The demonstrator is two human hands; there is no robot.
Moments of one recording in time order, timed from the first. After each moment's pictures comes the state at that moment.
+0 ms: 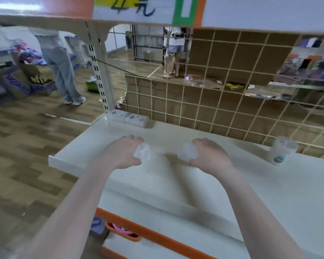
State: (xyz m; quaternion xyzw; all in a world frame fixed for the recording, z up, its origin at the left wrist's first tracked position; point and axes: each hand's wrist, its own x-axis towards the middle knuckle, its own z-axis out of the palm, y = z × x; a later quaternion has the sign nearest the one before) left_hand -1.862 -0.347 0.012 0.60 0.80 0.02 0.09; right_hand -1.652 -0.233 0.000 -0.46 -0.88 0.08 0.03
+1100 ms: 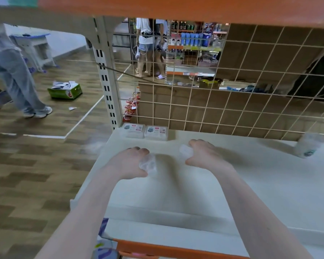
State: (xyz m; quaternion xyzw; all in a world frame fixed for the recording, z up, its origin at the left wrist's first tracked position) left_hand -2.012 -0.318 -0.016 0.69 0.71 0.01 0.14; right_hand -1.807 -0.229 -0.019 -0.57 -0.81 0.13 0.01
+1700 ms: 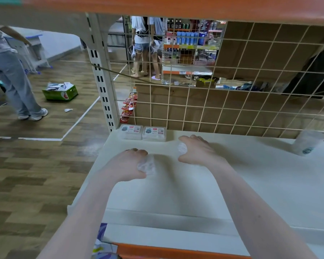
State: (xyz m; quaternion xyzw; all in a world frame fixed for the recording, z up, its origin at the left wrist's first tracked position) left_hand -2.018 -0.311 -0.023 0.70 0.70 0.01 0.14; right_hand -1.819 -0.214 -0.022 -0.55 -0.82 0.16 0.01
